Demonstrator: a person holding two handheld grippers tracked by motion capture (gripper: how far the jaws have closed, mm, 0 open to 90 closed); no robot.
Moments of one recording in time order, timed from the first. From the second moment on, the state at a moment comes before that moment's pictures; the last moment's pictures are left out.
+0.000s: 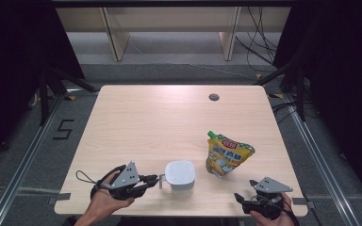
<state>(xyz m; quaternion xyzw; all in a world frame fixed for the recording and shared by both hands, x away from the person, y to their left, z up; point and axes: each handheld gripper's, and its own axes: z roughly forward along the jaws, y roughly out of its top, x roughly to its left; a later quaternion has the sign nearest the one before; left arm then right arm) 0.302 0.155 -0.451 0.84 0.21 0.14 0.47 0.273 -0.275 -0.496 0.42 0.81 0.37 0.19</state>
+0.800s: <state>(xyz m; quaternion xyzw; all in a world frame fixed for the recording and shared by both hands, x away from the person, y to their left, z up) 0.312 0.125 -0.415 0.84 0.20 0.13 0.49 0.274 -0.275 -0.497 0.42 0.81 0.37 0.19</state>
